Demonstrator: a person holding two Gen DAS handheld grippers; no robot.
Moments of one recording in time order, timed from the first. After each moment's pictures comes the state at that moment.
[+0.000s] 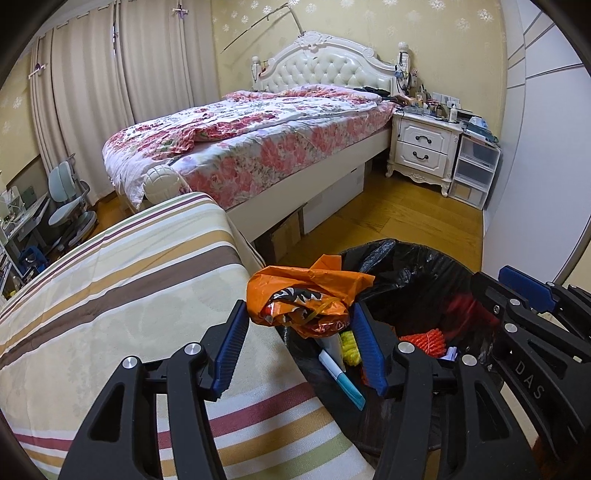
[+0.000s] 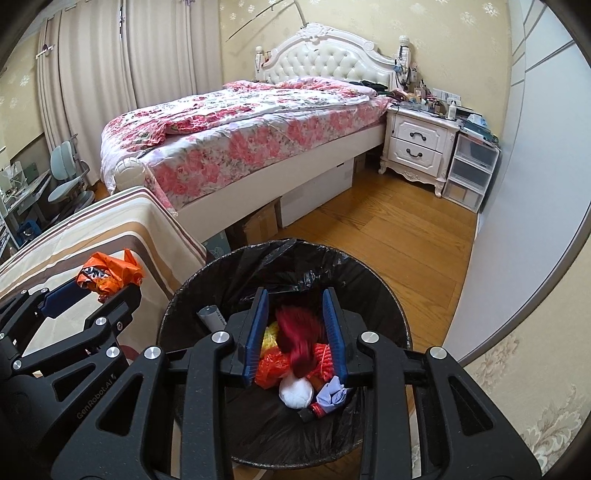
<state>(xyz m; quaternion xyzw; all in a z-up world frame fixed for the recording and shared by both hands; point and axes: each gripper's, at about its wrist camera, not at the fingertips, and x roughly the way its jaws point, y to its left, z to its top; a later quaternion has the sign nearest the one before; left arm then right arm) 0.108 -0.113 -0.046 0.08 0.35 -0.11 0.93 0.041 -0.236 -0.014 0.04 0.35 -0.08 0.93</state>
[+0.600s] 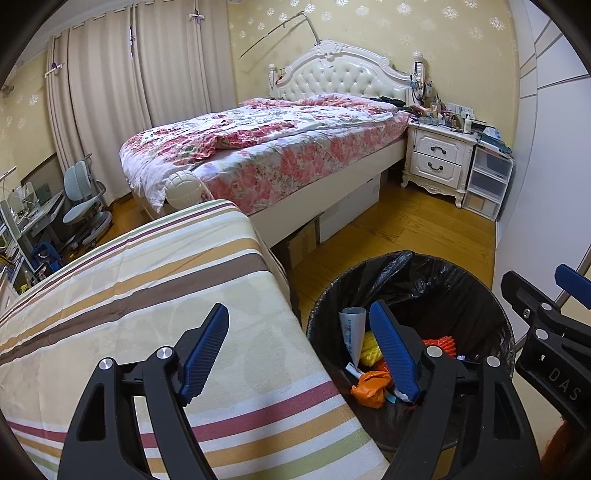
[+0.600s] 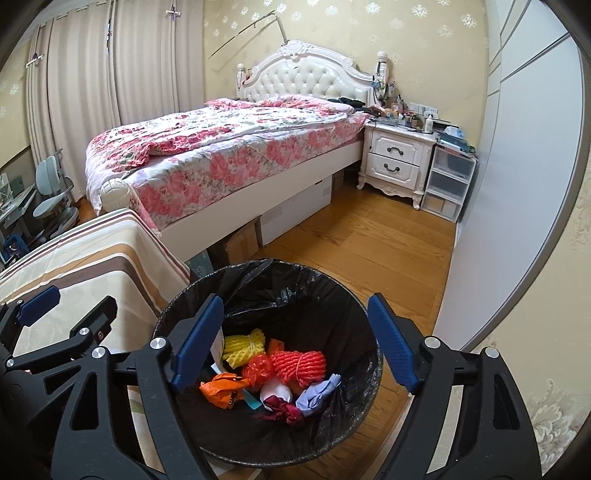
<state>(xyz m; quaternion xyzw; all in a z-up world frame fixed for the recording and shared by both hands) 0.103 -0.098 -0.032 0.08 0.33 -0.08 0.94 0.025 -0.241 0.006 0.04 0.32 -0.12 0.94</state>
